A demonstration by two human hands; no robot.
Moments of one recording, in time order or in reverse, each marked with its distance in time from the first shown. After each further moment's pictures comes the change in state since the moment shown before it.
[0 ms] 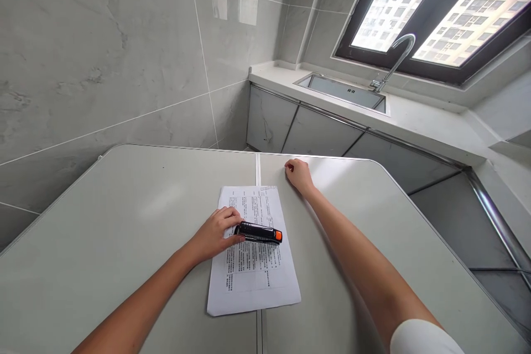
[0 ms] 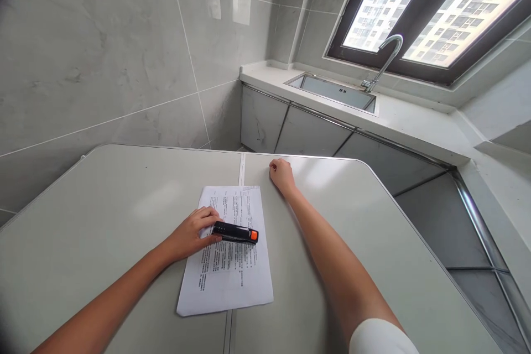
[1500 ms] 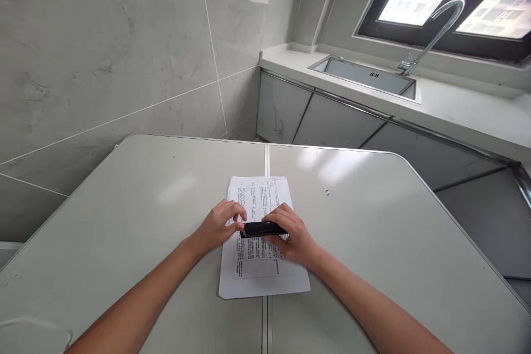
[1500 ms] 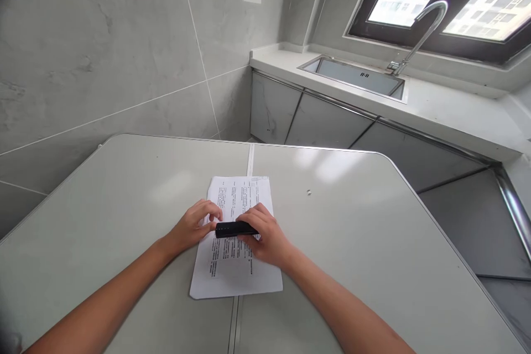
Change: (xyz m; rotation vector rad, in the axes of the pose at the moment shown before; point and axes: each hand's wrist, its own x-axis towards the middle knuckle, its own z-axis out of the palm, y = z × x) left_hand -0.014 0.006 0.000 -0.095 0.212 0.080; right_hand -0.179 -0.092 -0.008 0.520 -0.251 -0.532
